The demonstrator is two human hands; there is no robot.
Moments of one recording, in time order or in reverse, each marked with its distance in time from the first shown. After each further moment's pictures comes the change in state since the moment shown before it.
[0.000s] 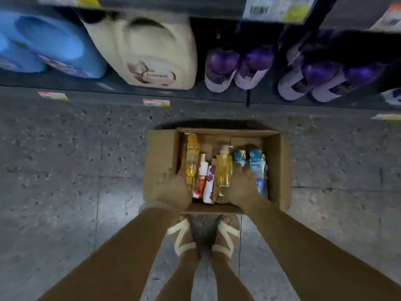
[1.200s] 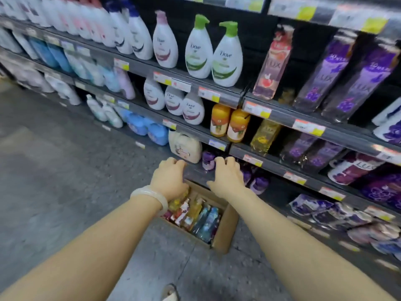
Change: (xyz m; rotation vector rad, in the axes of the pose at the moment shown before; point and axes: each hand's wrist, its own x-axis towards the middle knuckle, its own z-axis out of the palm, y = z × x) left_hand -0.477 0.214 -0.151 -0.187 0.636 -0.073; right_hand -0.424 0.123 -0.280 -0.334 0.412 -0.735
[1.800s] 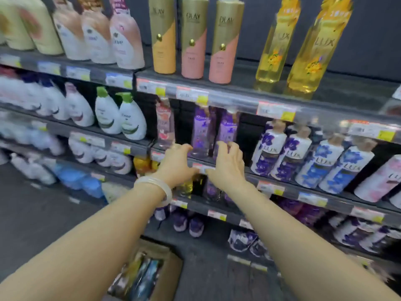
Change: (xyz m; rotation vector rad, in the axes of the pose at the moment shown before) left_hand 0.046 0.331 -0.069 -0.273 0.240 0.302; right_hand -0.048 0.220 -0.229 0.101 0.465 0.082
